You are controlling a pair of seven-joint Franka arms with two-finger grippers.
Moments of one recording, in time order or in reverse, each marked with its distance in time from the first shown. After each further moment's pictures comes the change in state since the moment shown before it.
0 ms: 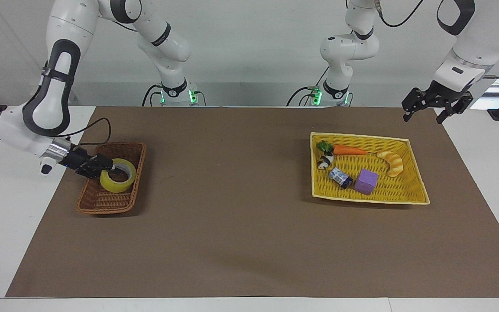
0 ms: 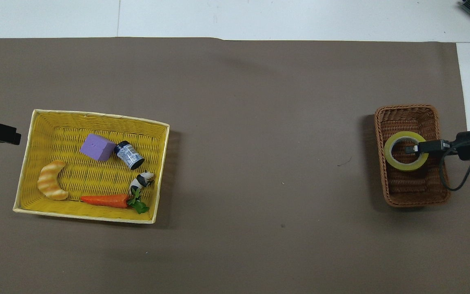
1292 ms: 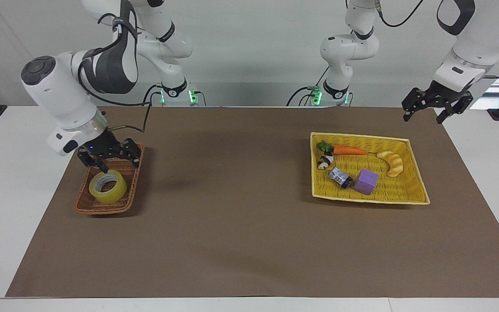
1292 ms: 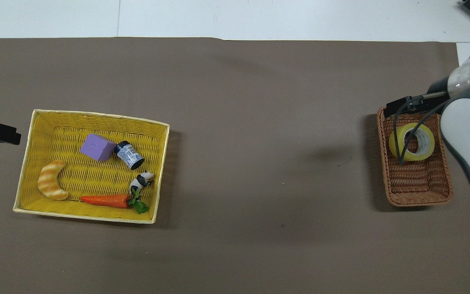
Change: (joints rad) left arm 0.000 0.000 0.000 0.000 0.000 0.000 0.000; right arm 0.410 -0.170 0.016 0.226 -0.512 -0.004 0.573
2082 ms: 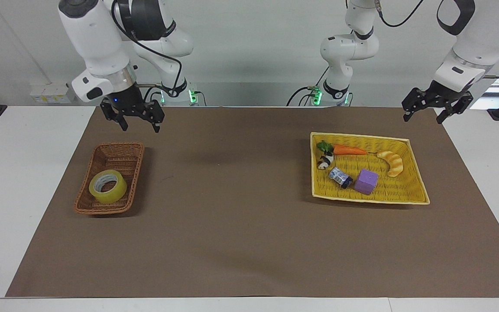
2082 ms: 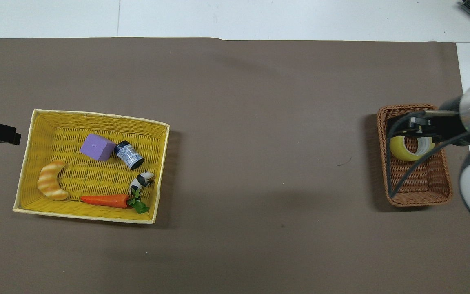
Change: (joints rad) left arm 0.000 0.000 0.000 0.000 0.000 0.000 0.000; right arm 0.120 -0.236 -0.031 0.009 -0.080 -0.242 0.332
